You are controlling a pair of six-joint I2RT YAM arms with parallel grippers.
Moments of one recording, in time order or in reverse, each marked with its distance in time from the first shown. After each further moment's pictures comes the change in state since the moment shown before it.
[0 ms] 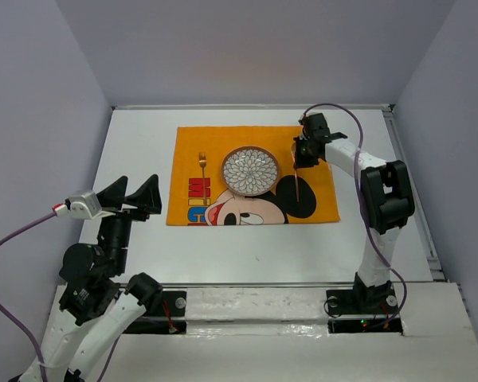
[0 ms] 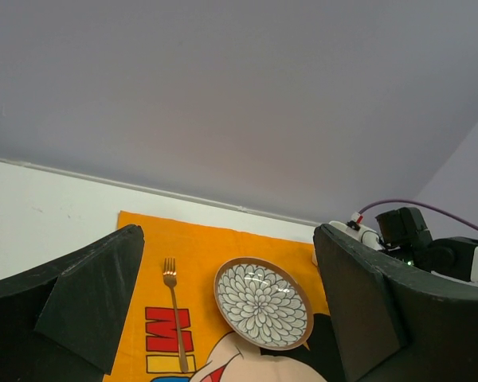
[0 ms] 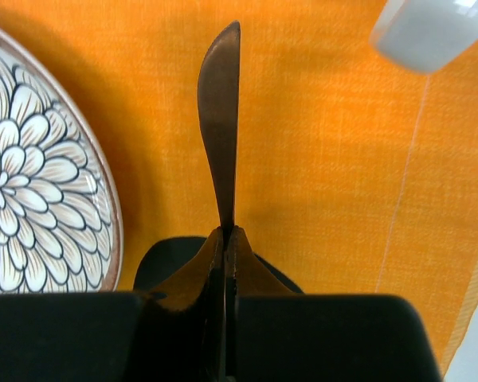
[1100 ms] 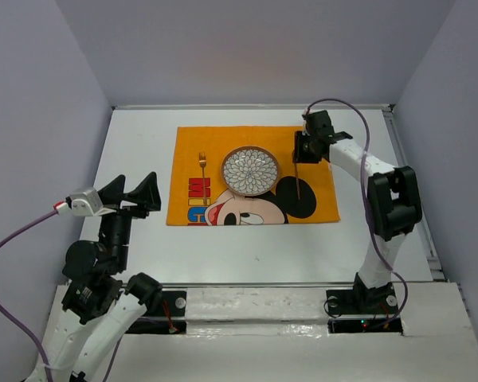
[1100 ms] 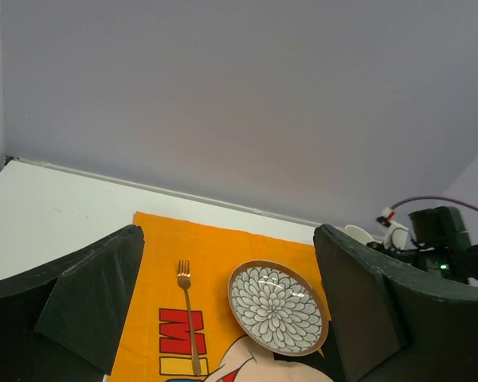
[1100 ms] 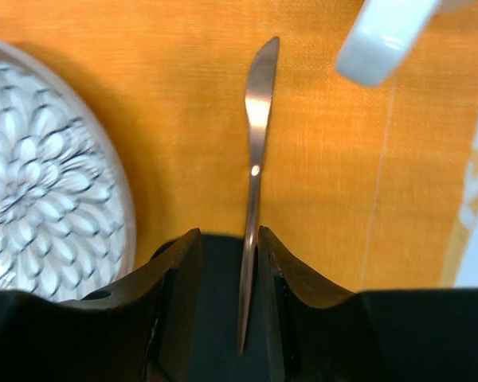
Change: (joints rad) left arm 0.066 0.013 0.000 0.000 0.023 -0.001; right arm 0.005 -0.011 0.016 0.019 0.060 0.009
